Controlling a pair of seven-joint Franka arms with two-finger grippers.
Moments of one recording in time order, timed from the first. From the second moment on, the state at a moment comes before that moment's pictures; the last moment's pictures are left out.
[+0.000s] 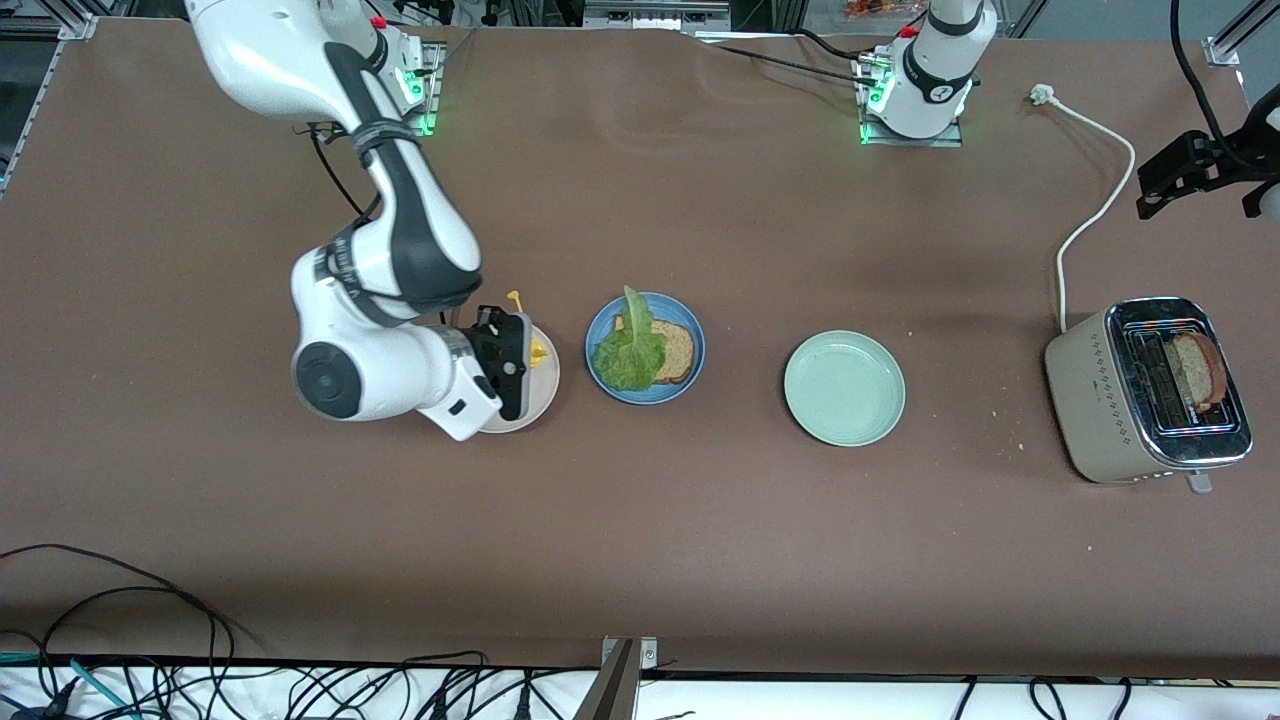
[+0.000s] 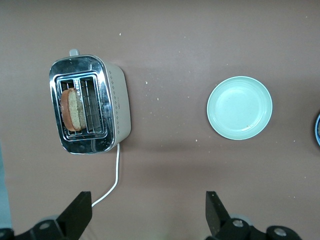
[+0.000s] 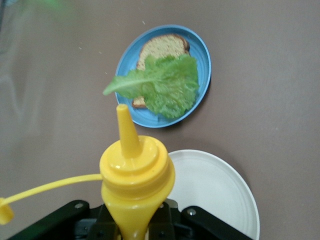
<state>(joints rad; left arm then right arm) 0.05 0.00 -0.08 -1.44 0.10 1.41 0.00 0.44 0.72 -0.10 -1.19 0.48 1.62 -1.22</state>
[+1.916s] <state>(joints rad) 0.05 0.00 -0.08 -1.44 0.10 1.41 0.00 -0.06 1.00 -0.09 -1.24 0.81 1.25 -2.46</state>
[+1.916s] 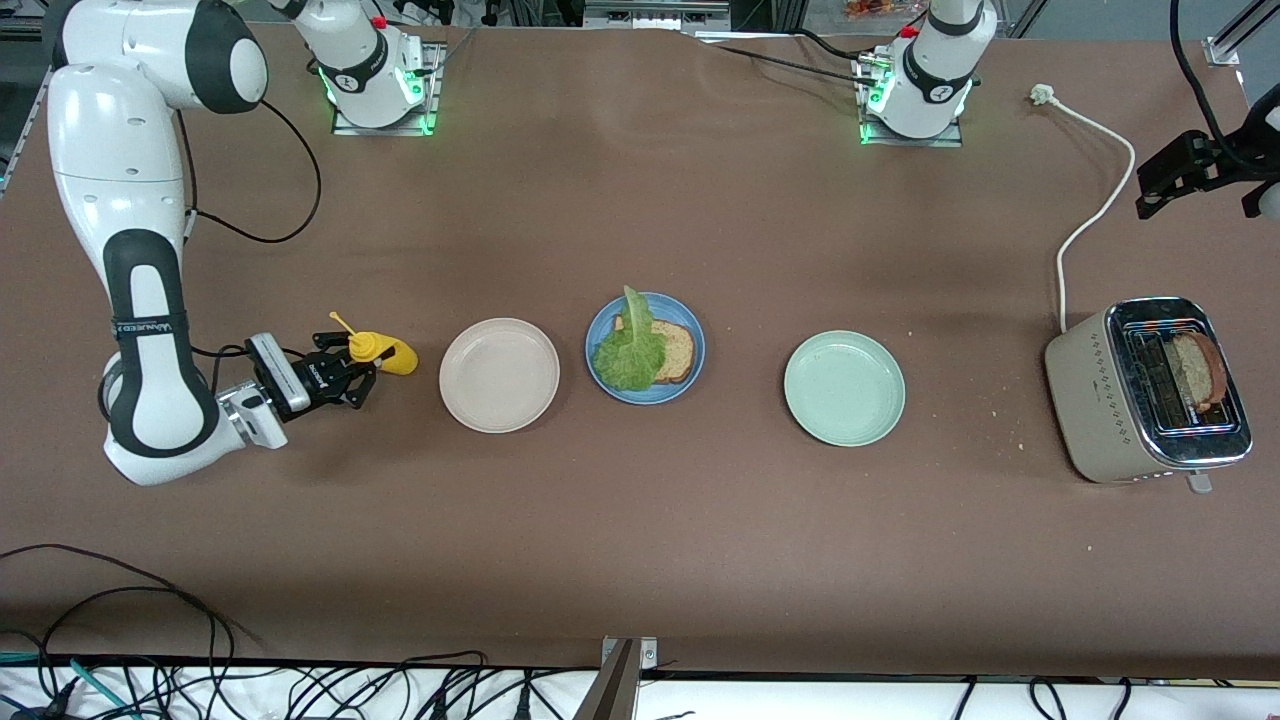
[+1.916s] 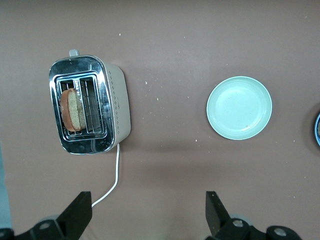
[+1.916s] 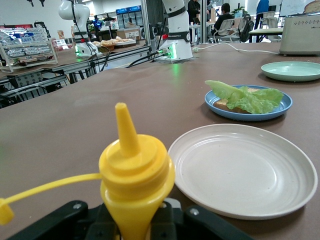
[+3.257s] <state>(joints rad) 0.05 0.00 -0.08 -1.44 0.10 1.41 0.00 -0.07 0.96 -0.24 -1.09 0.64 1.29 -2.40</state>
